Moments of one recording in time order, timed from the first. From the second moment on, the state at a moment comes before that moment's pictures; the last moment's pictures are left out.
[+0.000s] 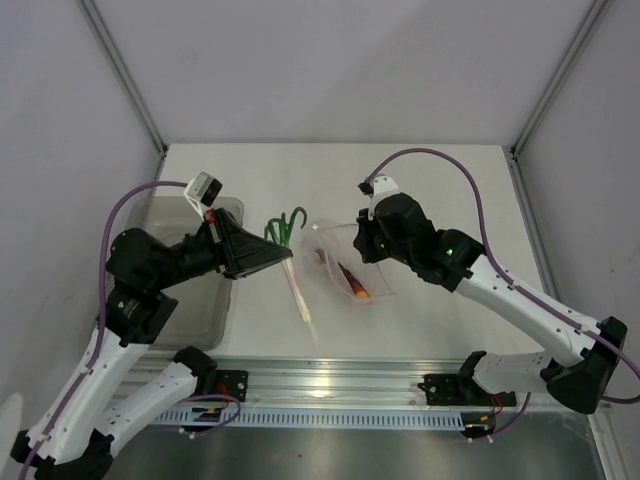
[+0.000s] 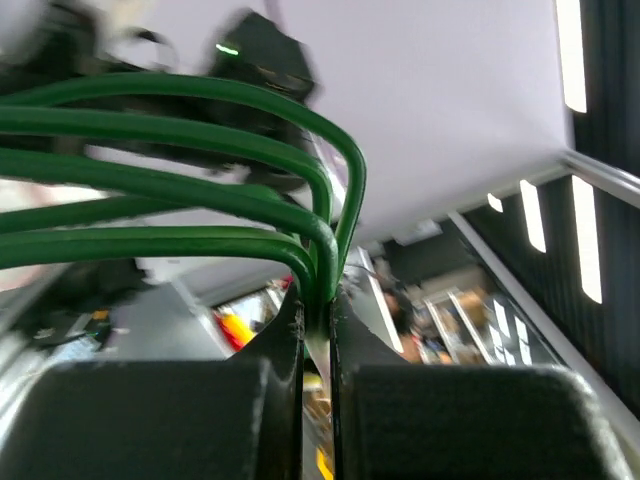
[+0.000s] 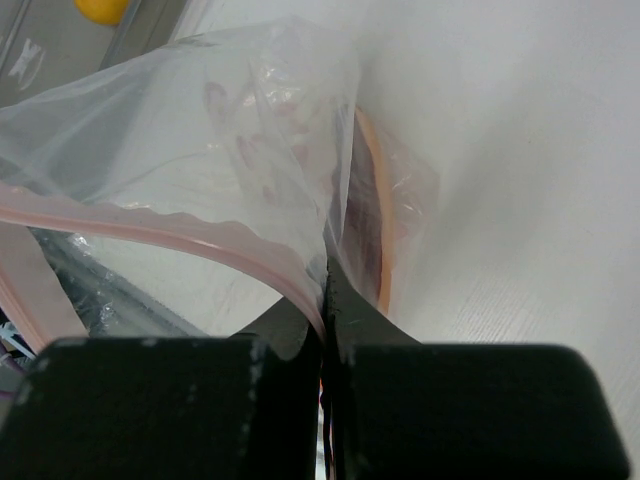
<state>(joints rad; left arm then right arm) -0.48 0.68 1.01 -0.13 0.73 -1.35 0.87 1.23 1.26 -0.62 0.18 0.39</state>
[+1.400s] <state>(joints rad) -0.79 1.03 0.83 0.60 0.80 -1.60 0.80 1.19 1.30 -0.61 0.00 0.46</state>
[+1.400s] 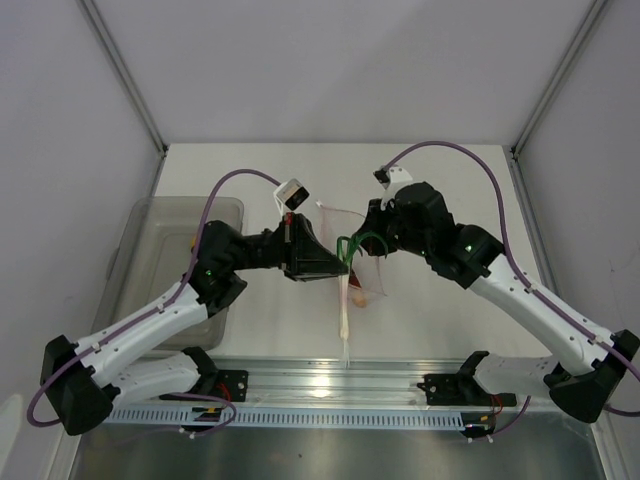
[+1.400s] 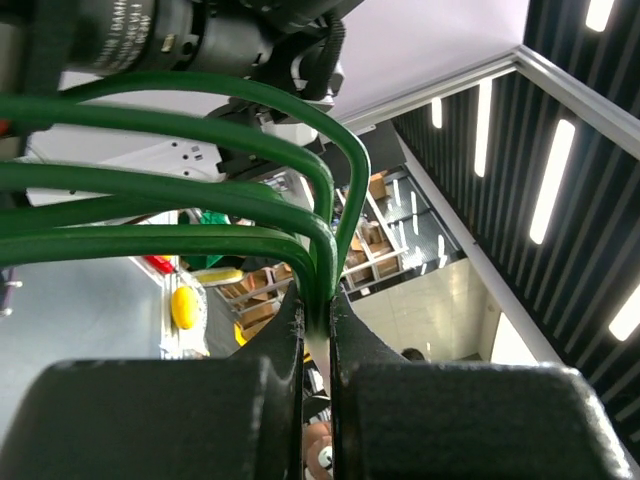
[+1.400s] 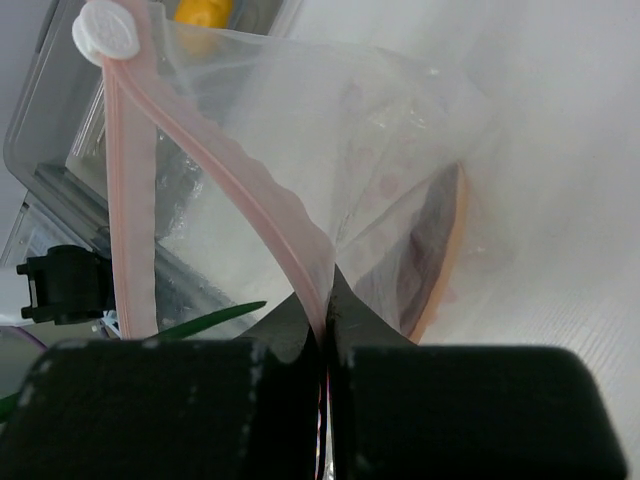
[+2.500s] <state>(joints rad) -0.79 0.95 0.84 0.28 0.77 -1.41 0.76 1.15 1.29 -0.62 -0.06 0.48</state>
